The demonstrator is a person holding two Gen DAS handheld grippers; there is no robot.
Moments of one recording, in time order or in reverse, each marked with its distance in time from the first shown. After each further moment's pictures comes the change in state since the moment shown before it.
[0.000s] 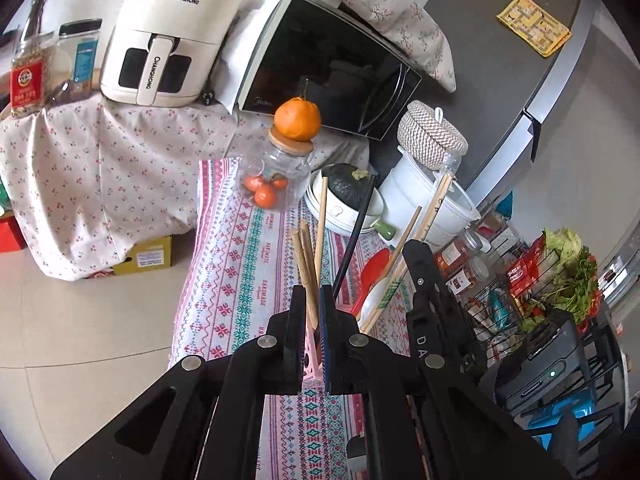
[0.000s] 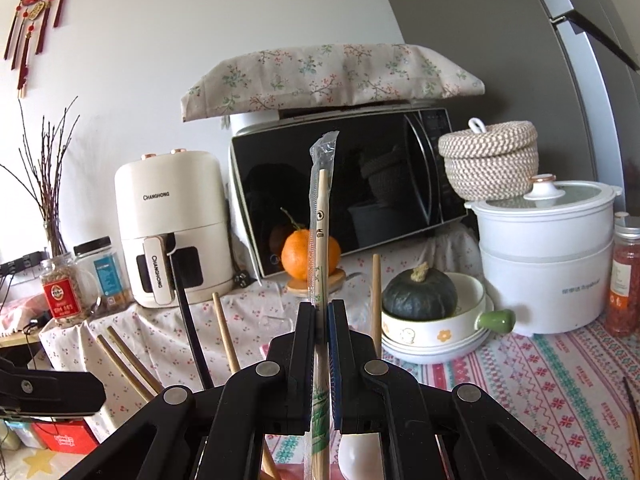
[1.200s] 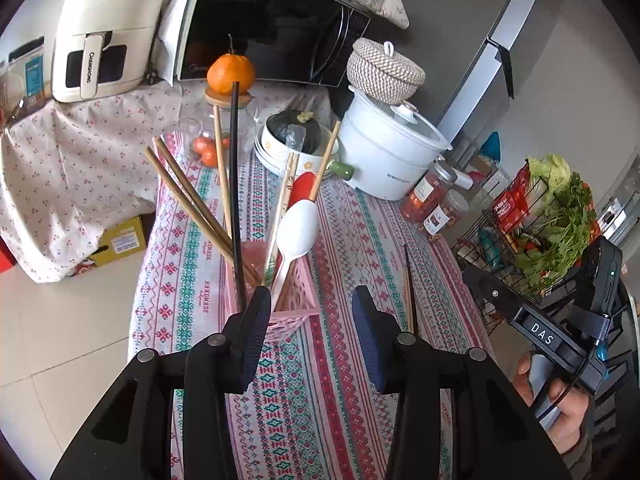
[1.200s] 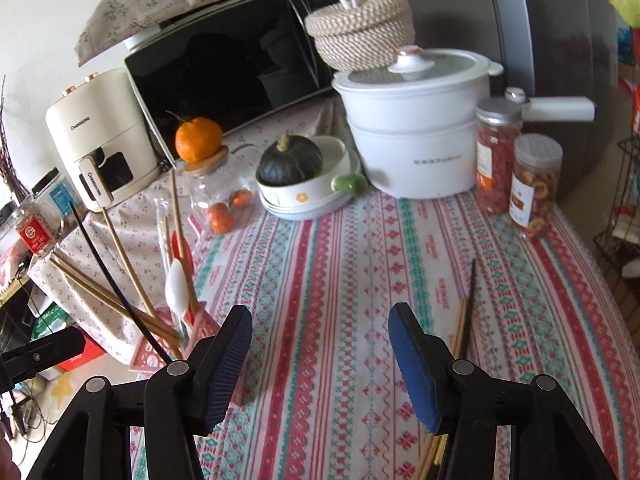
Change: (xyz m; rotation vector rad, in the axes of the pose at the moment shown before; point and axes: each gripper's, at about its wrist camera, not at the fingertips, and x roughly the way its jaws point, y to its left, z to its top) left arm 0.019 -0.072 -0.045 0.156 0.148 -0.007; right arm -0.081 -0.148 0.039 0.159 0.538 -0.104
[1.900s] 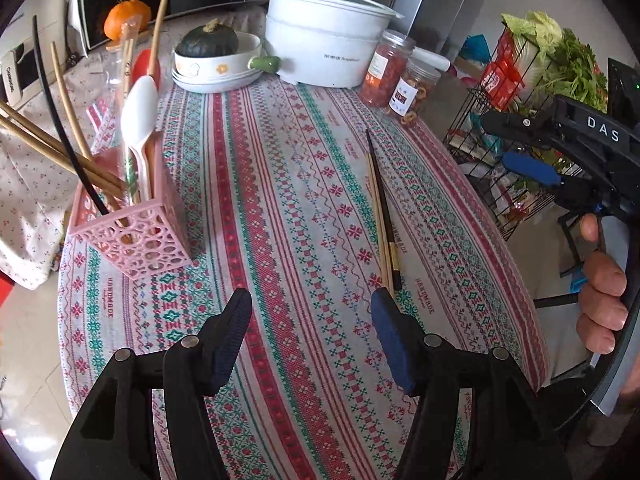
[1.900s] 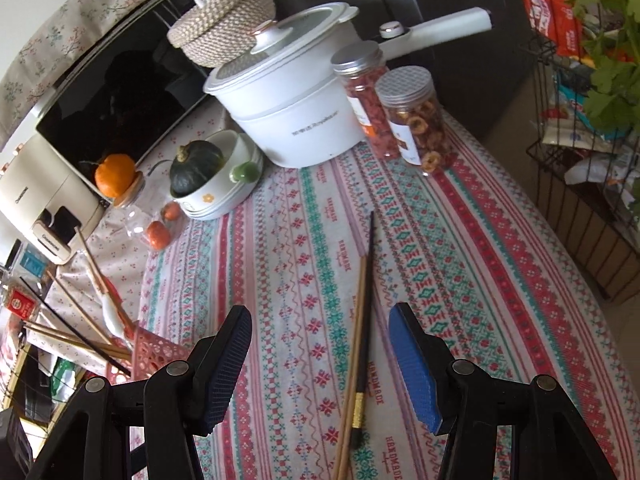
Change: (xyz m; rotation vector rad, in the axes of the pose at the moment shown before) left arm 0.083 -0.105 -0.072 0.212 0.248 0.058; right arm -0.021 -0.096 0.012 0.281 0.109 -0.084
